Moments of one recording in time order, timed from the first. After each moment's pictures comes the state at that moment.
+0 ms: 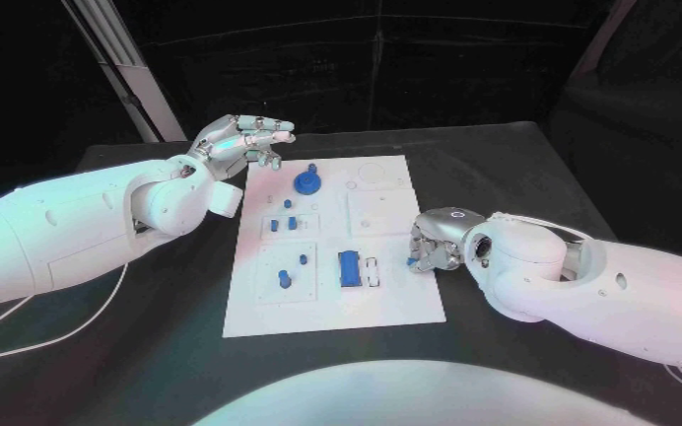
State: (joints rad) left arm 1.25 -0.79 -0.21 1.32 0.05 -0.01 0.43; left_hand 1.32 -0.07 0.38 -0.10 0.14 1.02 0.18 0.16 0.07 1.08 0.10 0.27 0.08 1.22 0.02 1.07 0.49 0.18 1.19 0.12 0.66 0.71; right arm 0.88 -0.97 0.06 1.84 -1.72 -0.05 -0.56; right_hand 1.54 0.07 -0.21 0.22 0.38 0.99 0.09 0.23 0.28 1.31 0.01 0.84 0.98 1.47 -0.06 1.43 1.31 0.13 1.22 0.05 1.17 0.80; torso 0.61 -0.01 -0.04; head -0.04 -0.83
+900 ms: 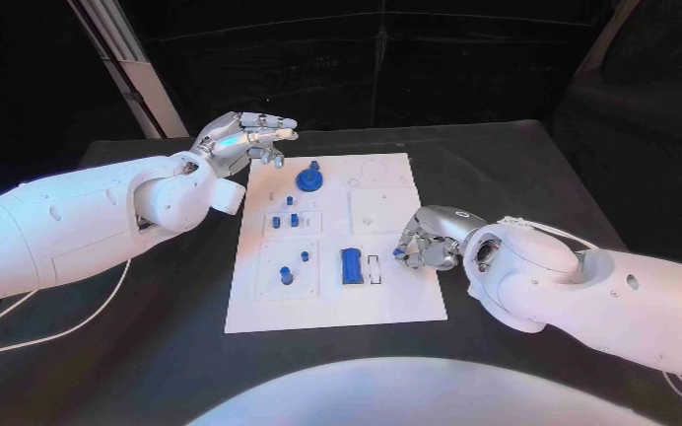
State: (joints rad) left arm 1.25 -0.79 -0.21 1.32 0.05 -0.01 0.42; left_hand 1.32 -0.07 0.38 -0.10 0.14 1.01 0.18 0.16 0.07 1.08 0.10 0.28 0.08 1.22 0.02 1.07 0.49 0.18 1.19 0.12 0.66 0.71; right arm 0.87 -0.98 0.06 1.90 -1.55 -0.25 -0.56; right_hand 1.51 0.03 -0.06 0.29 0.52 1.08 0.09 0.17 0.23 1.35 0.00 0.92 1.04 1.47 -0.06 1.48 1.31 0.13 1.26 0.05 1.21 0.88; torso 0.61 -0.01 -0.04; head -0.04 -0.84
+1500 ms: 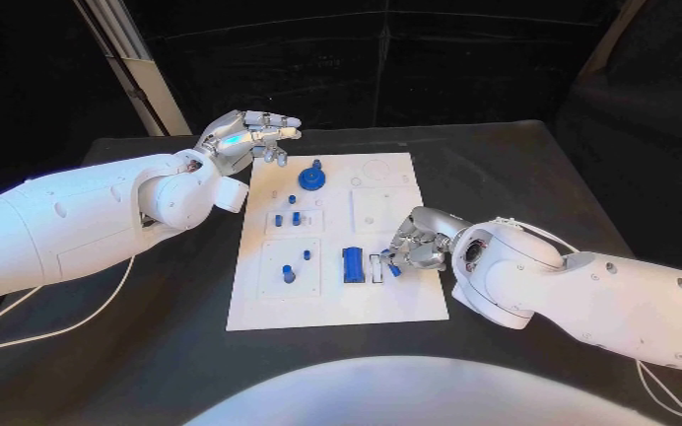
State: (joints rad) left arm 1.25 -0.79 -0.21 1.33 0.05 -0.01 0.42; left_hand 1.32 -0.07 0.38 -0.10 0.14 1.01 0.18 0.16 0.07 1.08 0.10 0.28 0.08 1.22 0.02 1.07 0.49 0.18 1.19 0.12 0.66 0.71; right arm 0.87 -0.91 0.06 1.86 -1.35 -0.31 -0.58; right_hand 1.39 0.00 -0.01 0.29 0.51 1.15 0.08 0.18 0.24 1.40 -0.02 0.98 1.09 1.46 -0.07 1.50 1.31 0.13 1.27 0.04 1.23 0.91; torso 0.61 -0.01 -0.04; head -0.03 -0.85
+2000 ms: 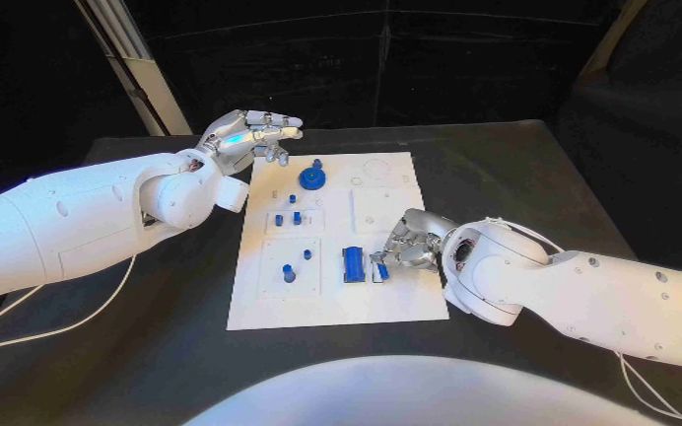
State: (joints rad) left arm 1.25 -0.79 -0.21 1.33 0.05 -0.01 0.42; left_hand 1.32 -0.07 0.38 -0.10 0.14 1.01 0.18 0.16 0.07 1.08 0.10 0.28 0.08 1.22 0.02 1.07 0.49 0.18 1.19 0.12 0.66 0.71; right arm 0.87 -0.86 0.06 1.82 -1.29 -0.30 -0.60; right_hand 1.37 0.01 -0.01 0.29 0.51 1.17 0.06 0.18 0.26 1.41 -0.03 1.01 1.12 1.46 -0.08 1.50 1.31 0.13 1.27 0.03 1.24 0.92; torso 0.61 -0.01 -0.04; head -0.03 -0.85
